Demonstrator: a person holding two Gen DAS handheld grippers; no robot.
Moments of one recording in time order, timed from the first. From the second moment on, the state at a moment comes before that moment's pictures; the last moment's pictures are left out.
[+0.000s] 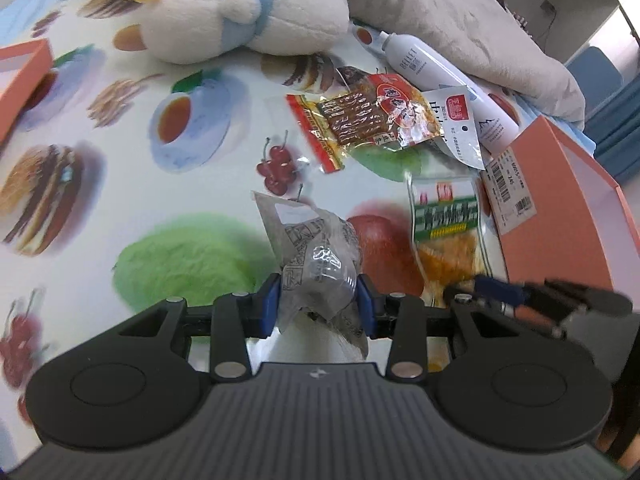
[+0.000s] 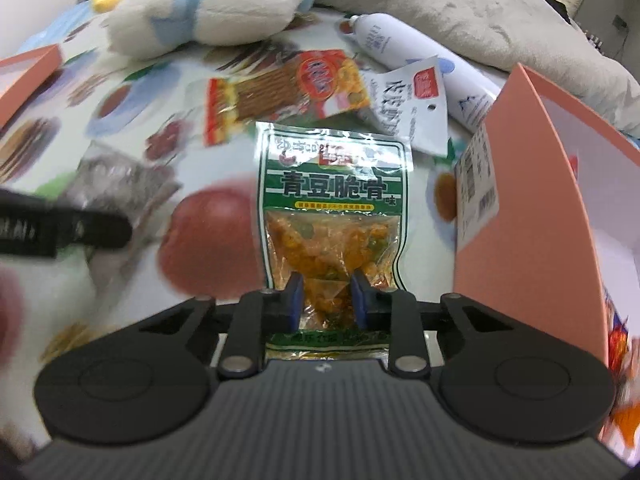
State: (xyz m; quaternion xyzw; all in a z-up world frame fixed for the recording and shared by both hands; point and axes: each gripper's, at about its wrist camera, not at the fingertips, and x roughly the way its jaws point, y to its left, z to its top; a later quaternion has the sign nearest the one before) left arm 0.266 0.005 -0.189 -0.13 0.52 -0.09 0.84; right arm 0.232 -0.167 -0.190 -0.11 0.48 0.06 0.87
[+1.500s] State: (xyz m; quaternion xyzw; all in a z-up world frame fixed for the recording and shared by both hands) left arm 0.147 0.011 -0.189 -0.10 0.50 -0.08 0.85; right arm 0.141 -0.188 -0.199 -0.04 0.46 0.10 0.88
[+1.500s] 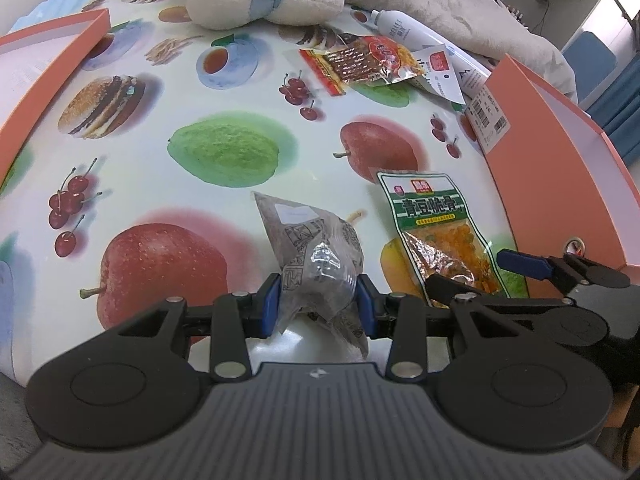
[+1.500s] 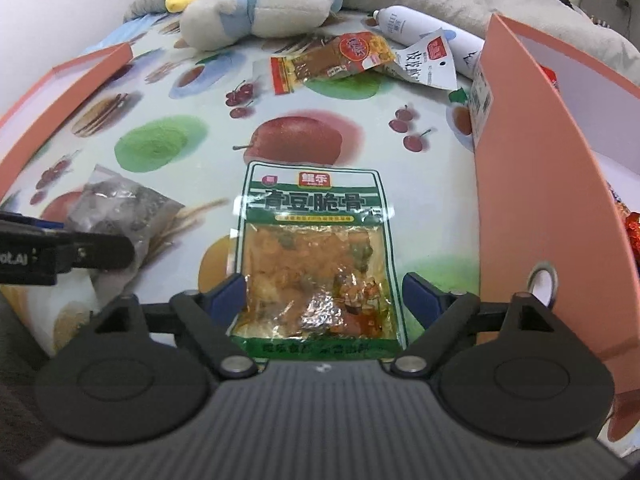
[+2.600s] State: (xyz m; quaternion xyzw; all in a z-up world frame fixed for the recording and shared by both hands) left arm 0.144 -0.006 -0.146 -0.11 0.48 -0.10 0.86; right arm 0.117 -0.197 -0.151 0.00 0.48 0.09 0.88
